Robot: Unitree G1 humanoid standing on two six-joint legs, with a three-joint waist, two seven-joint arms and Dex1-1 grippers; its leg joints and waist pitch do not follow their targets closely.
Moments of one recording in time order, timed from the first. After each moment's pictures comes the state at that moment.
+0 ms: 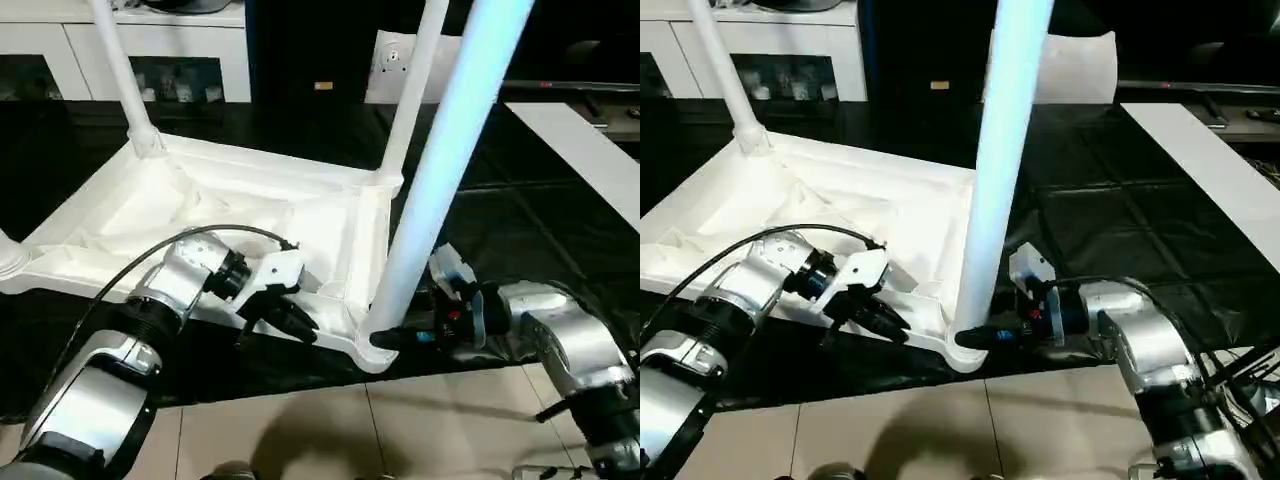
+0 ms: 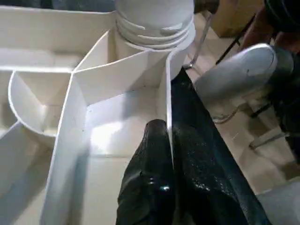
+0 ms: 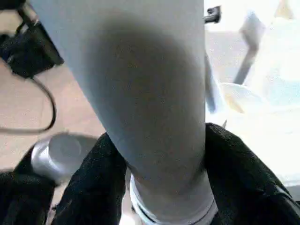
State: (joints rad) left arm -0.76 0.37 -0.38 0.81 0.02 -0.05 -1.55; right arm -0.34 -0.45 0.15 0.20 0.31 0.39 1.30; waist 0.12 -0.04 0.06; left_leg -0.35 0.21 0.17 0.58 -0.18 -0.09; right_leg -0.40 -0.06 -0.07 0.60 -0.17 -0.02
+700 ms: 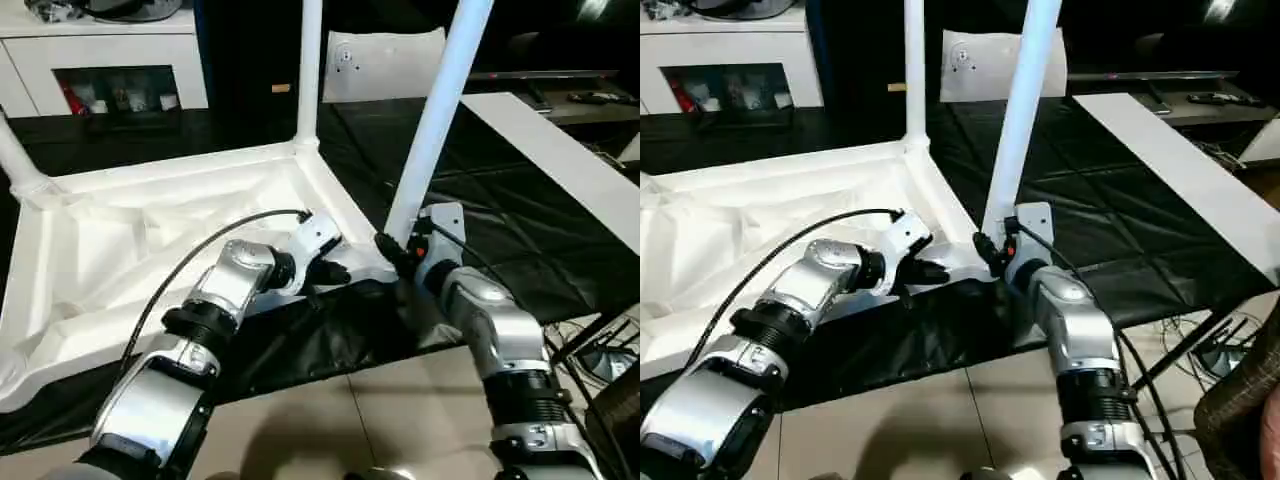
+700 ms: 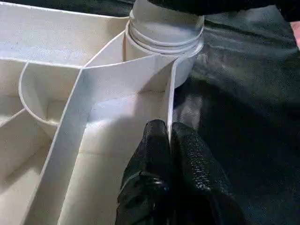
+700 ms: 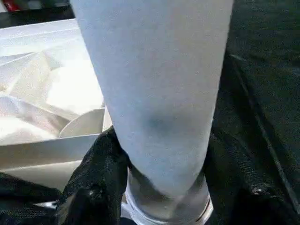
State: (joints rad) left arm -0.77 0.12 -0.22 0.81 0.06 0.30 -0.89; right arm -0.44 -0.05 -0.07 0.30 0.11 0.46 0.35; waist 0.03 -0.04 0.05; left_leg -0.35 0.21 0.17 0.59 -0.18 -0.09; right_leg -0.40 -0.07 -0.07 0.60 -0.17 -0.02
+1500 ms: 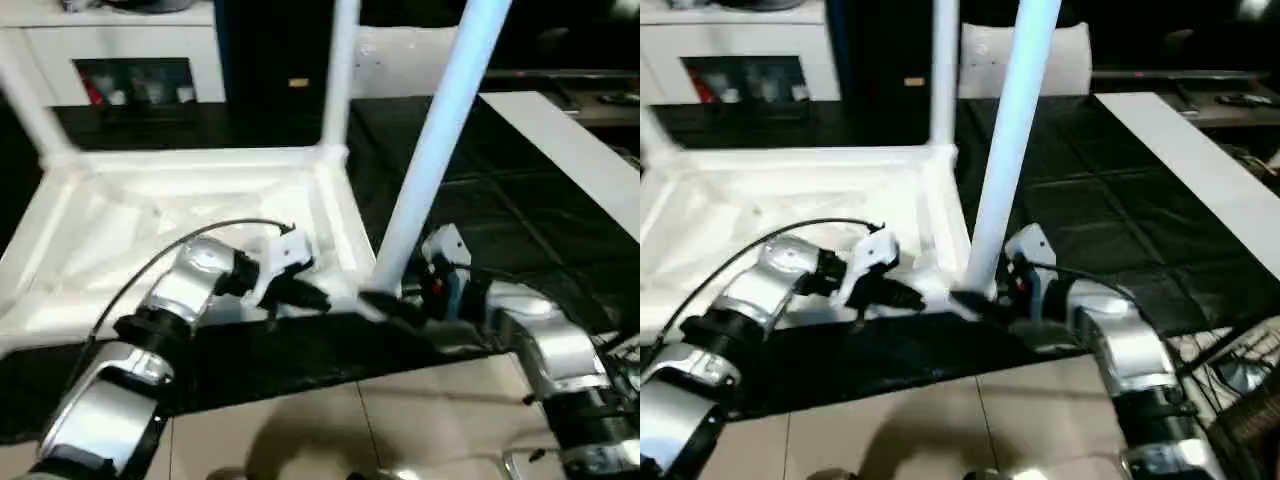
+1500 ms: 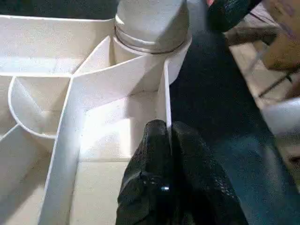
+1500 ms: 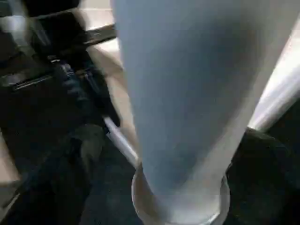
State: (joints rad) left arm -0.71 0.33 -0.31 0.74 0.03 0.06 -1.37; right arm -0.35 -0.40 0.11 0.23 0.23 0.34 1.08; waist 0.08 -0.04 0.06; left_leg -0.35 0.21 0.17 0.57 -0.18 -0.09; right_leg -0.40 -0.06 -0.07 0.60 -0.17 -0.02
